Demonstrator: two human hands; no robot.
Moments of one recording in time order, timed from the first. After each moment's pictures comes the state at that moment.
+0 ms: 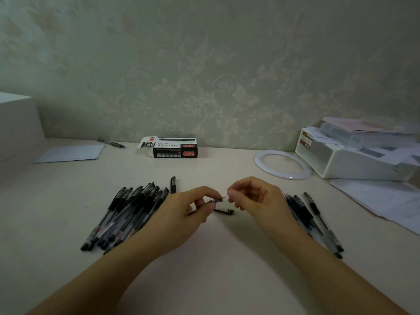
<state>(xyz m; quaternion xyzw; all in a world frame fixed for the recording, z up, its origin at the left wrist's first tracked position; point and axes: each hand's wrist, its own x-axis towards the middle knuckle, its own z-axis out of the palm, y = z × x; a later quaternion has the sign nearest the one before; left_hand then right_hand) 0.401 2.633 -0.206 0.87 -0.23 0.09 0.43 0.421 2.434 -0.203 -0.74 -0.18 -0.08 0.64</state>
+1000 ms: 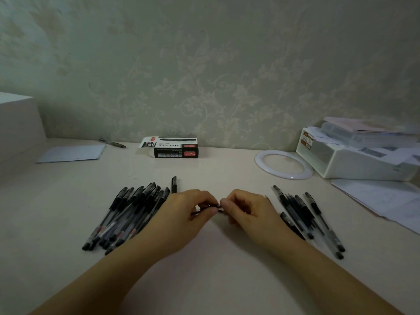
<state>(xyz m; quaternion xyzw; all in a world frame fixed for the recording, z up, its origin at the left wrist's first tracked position) 0.396 2.632 -0.200 0.90 -0.25 0.16 0.33 0.417 2.439 -0.214 -0.84 -0.21 -0.03 0.50</state>
